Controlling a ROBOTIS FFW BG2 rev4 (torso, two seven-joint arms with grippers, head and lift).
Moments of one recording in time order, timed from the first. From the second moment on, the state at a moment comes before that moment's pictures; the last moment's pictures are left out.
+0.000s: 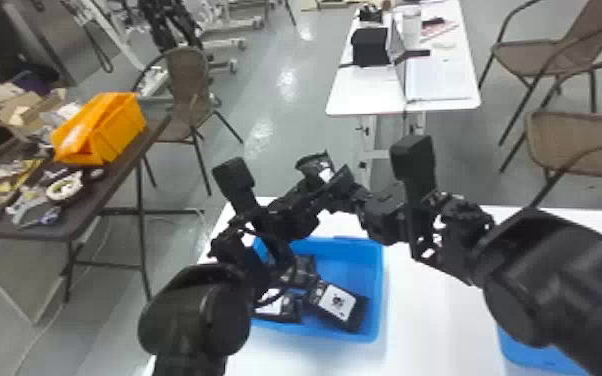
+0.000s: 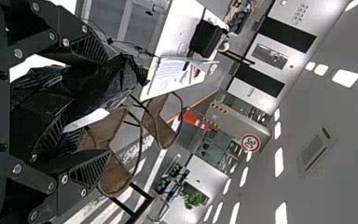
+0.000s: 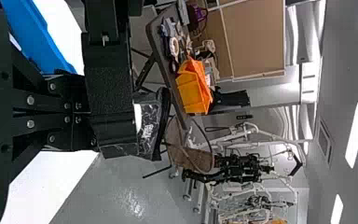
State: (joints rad) left arm 0.02 0.04 0.07 -1.83 0.49 0.55 -0.24; right arm -0.49 -0.21 0.83 -1.40 -0.55 0.26 0.20
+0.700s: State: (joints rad) left arm 0.08 0.03 0.06 -1.84 0.44 0.35 -0.24; right arm -0.42 -0.18 0.72 -1.40 -0.48 0.22 0.25
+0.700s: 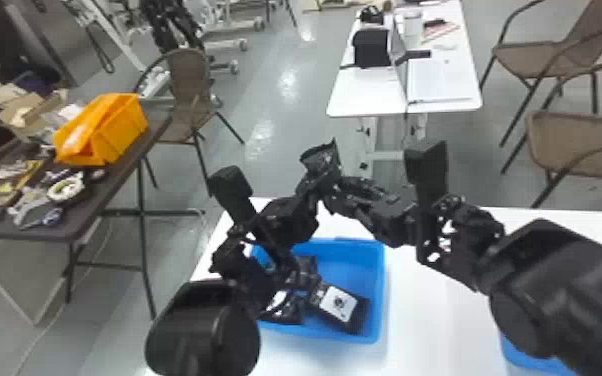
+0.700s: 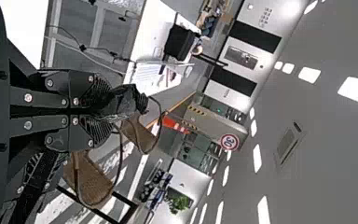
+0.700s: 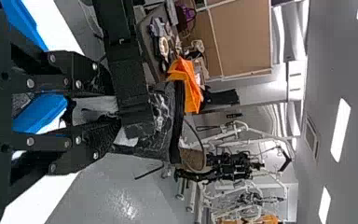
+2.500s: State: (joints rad) left arm 0.36 0.00 0.13 -1.86 0.16 -0.03 -0.19; right arm 0.22 -0.09 0.00 -1.80 -0.15 0.13 0.25
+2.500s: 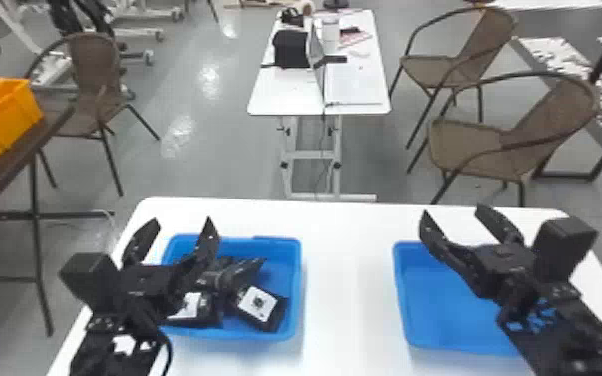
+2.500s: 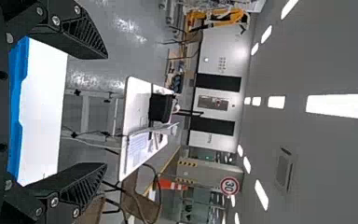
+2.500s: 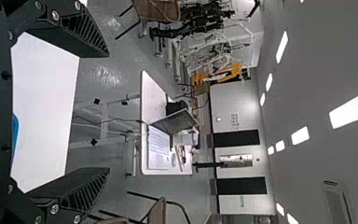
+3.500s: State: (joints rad) left arm 0.69 0.00 0.15 -2.09 -0.07 0.00 -0.12; right arm 0.66 -0.01 -0.08 -2.09 -0.03 0.20 0.26
